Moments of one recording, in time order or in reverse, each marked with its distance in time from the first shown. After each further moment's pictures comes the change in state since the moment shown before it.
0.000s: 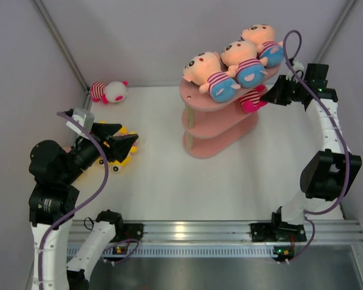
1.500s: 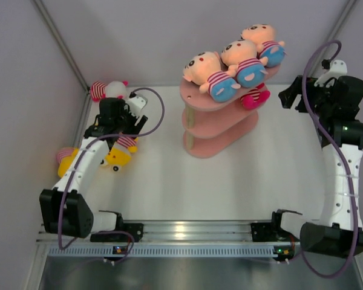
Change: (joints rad) left arm 0.005 0.617 -0.183 0.164 -0.375 0.668; right arm -0.029 -0.487 -0.149 0.038 0.349 0.032
